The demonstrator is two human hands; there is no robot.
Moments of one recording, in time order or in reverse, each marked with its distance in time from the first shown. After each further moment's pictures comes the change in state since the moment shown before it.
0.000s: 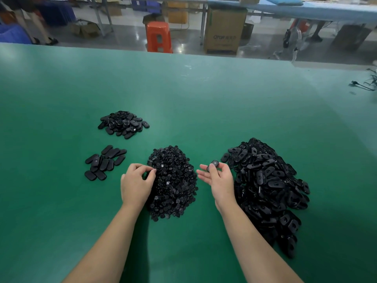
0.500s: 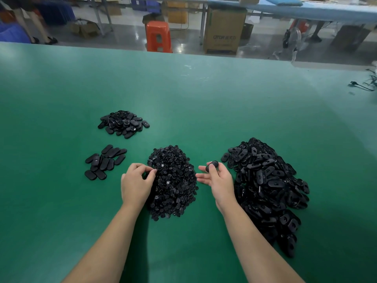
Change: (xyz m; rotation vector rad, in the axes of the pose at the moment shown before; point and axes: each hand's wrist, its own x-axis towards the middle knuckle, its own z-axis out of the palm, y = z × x) left_hand 0.000 0.000 -0.001 -0.026 -0.012 -0.001; right_hand -0.004 -0.005 0.000 -0.060 -0.051 0.034
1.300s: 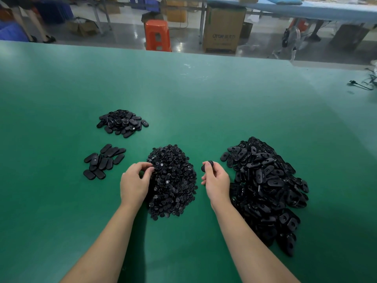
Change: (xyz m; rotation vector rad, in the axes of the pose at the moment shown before) left_hand -0.001 0.004 -0.006 -0.120 -0.019 0.012; right_hand 0.001 0.009 0.009 -0.286 0.179 -0.059
